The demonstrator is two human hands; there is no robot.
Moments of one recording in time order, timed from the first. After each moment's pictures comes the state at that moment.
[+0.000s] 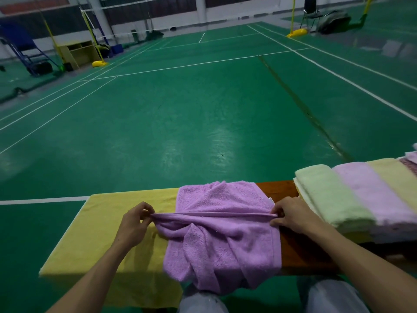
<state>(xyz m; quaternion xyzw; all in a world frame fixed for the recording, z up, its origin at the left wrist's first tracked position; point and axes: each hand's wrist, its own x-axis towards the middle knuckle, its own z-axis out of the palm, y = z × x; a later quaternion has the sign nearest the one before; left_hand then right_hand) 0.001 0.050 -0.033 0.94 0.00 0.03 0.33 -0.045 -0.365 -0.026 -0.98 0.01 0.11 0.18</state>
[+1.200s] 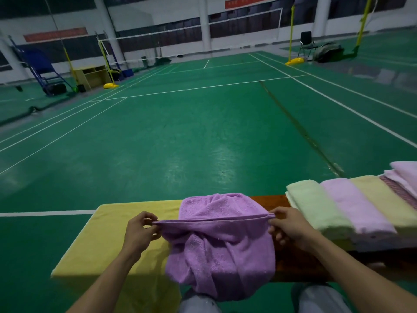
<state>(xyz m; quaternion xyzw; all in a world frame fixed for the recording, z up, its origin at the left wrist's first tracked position) -0.031 0.025 -0.005 0.82 0.11 0.05 0.56 -0.082 -0.357 0.004 -0.76 0.17 0.09 0.63</state>
